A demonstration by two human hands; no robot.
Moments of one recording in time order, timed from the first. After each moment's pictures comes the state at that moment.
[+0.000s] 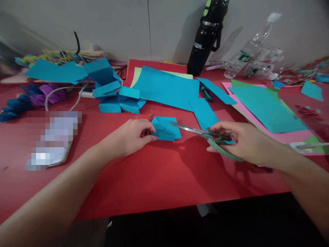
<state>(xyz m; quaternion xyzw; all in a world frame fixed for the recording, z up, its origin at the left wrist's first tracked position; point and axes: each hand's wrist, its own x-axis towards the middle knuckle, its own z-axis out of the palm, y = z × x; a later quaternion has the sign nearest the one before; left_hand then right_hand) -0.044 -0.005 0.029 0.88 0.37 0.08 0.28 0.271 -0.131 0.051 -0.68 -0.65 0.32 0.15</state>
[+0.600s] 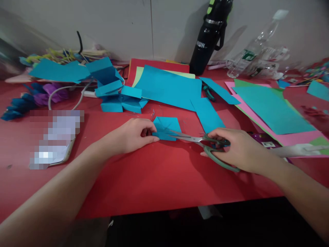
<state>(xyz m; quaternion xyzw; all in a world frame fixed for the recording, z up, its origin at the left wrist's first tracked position) -0.048 0.004 0.025 0.88 0.35 0.07 0.31 0.249 -0.135 0.038 -0.69 -0.67 0.24 0.13</state>
